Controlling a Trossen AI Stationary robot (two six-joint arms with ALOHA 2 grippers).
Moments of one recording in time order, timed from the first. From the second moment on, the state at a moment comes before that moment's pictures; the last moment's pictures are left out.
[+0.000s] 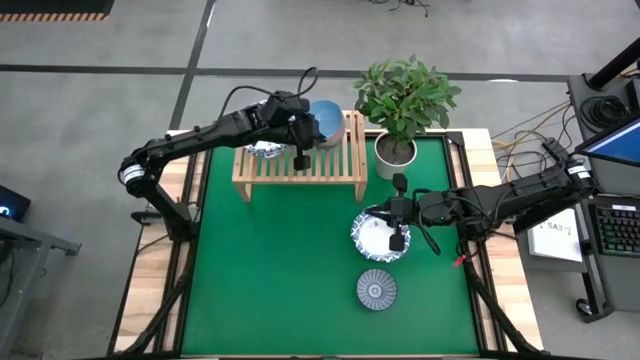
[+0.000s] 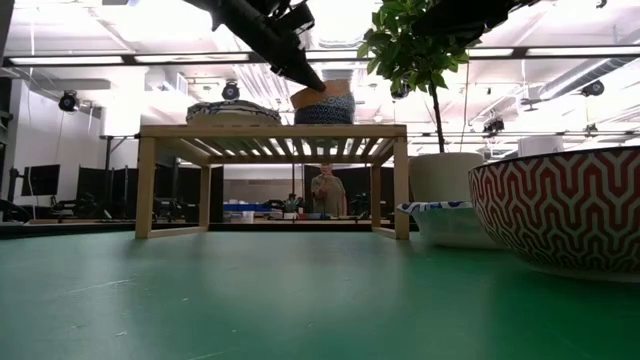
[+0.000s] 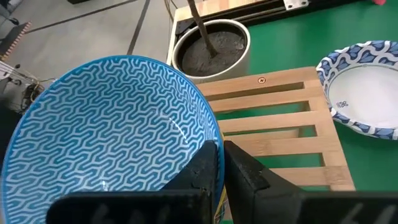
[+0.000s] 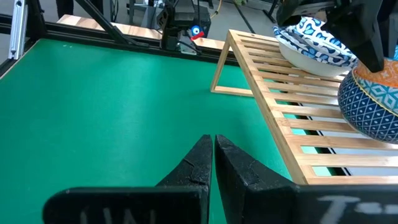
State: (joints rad) left arm 0.45 1.62 1.50 -0.47 0.12 0.49; right arm 0.22 1.05 0.78 -0.10 0.34 -0.08
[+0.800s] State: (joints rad) left arm 0.45 1.63 1.50 -0.46 0.14 0.43; right arm 0.22 1.05 0.78 -0.08 0.34 -0.08
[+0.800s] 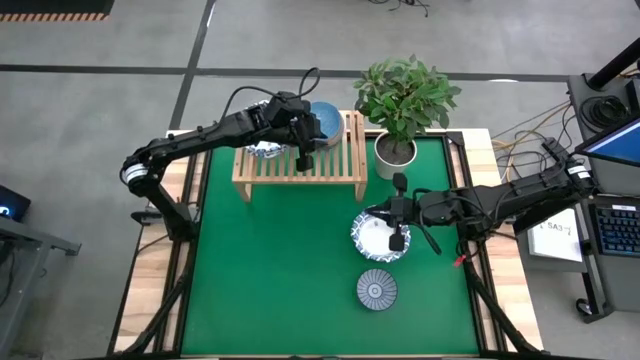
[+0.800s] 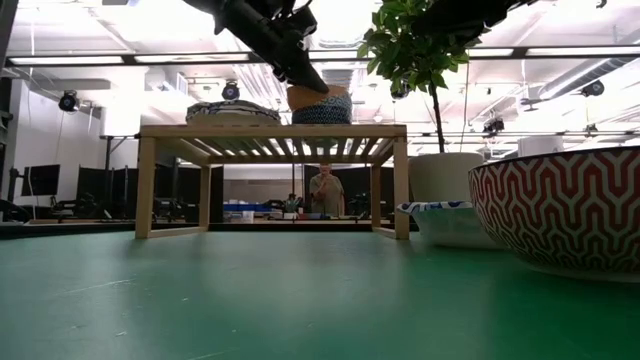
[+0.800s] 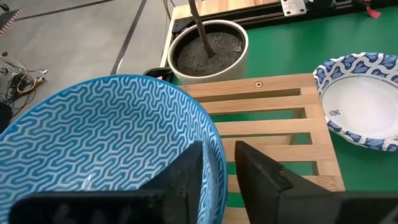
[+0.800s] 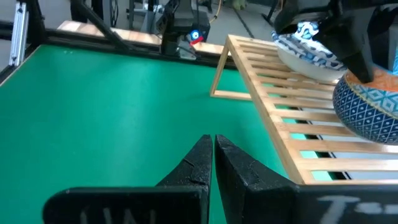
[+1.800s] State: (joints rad) left arm 0.45 1.32 1.40 -0.55 0.14 0.28; right arm 0.00 1.25 0.96 0.10 0.44 -0.18
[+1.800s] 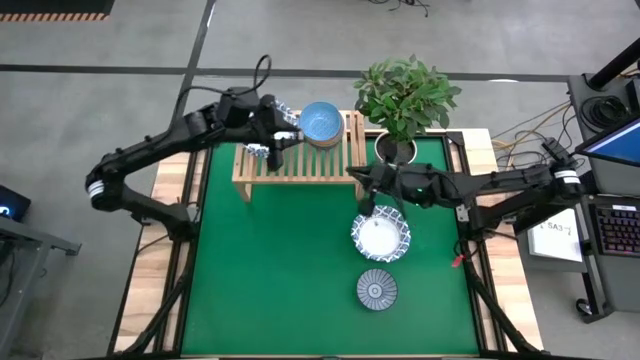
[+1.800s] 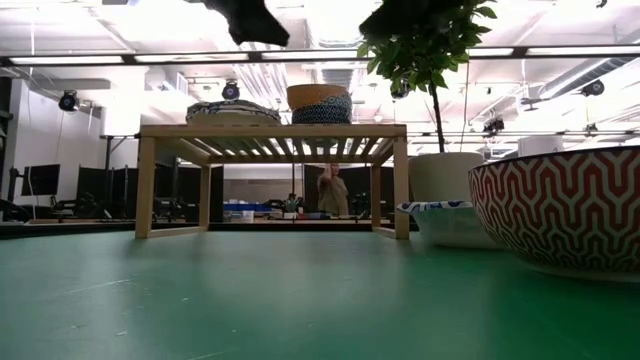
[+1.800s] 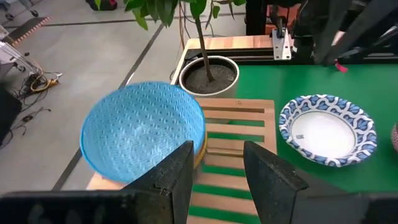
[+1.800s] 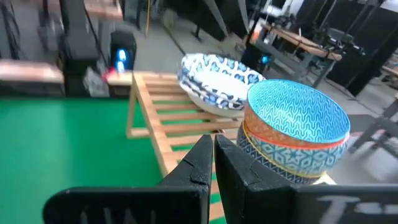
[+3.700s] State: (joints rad) left arm 0.44 0.73 0.64 -0.01 0.03 0.28; right arm -0.27 1.88 1.76 -0.59 0.75 0.05
